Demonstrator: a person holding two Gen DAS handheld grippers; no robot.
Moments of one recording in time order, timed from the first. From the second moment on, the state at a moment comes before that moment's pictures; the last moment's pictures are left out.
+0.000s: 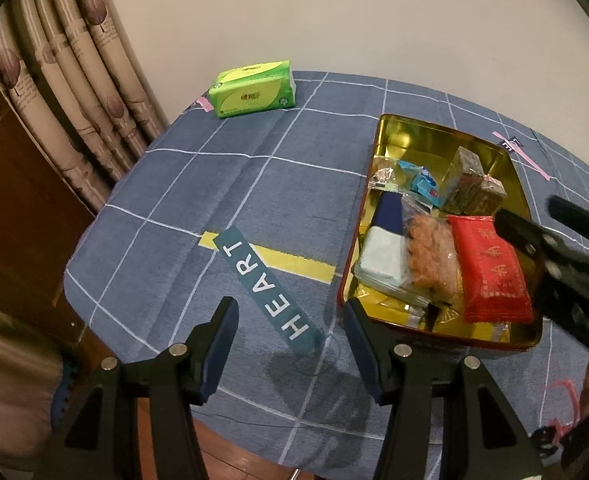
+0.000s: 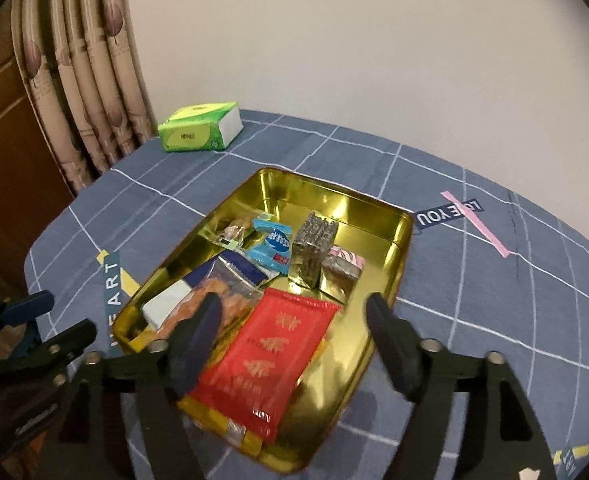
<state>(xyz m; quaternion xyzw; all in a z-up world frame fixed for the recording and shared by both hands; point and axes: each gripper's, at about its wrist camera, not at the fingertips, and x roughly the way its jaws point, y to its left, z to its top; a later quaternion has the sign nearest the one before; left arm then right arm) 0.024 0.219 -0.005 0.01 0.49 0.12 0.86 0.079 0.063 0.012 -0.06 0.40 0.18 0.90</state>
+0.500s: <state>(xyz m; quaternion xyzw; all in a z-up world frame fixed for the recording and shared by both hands) 0.022 0.209 -0.004 0.01 0.49 0.12 0.87 0.044 0.041 -0.003 -0.03 0.44 0.14 0.89</state>
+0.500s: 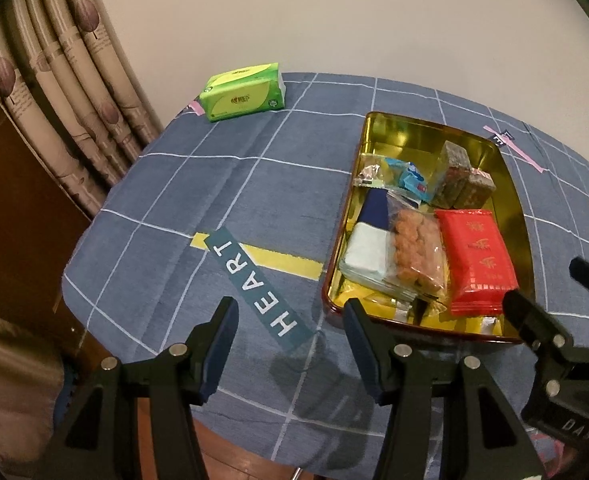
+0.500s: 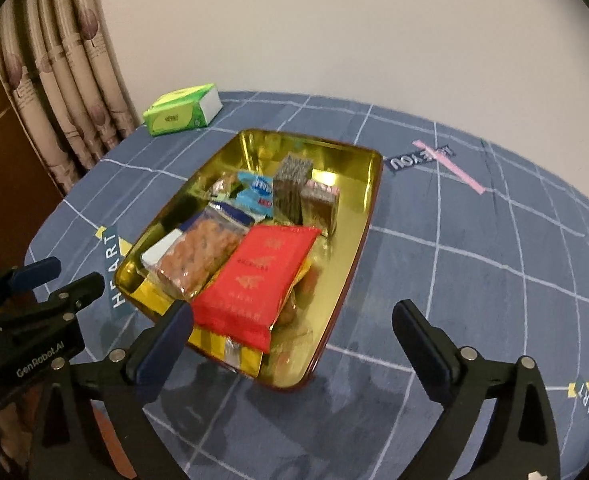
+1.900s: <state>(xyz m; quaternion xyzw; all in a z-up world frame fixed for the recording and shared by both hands) 0.021 0.205 -0.008 0.02 0.49 0.10 0.86 0.033 0.058 -0.016 -0.05 0.45 0.16 0.88</state>
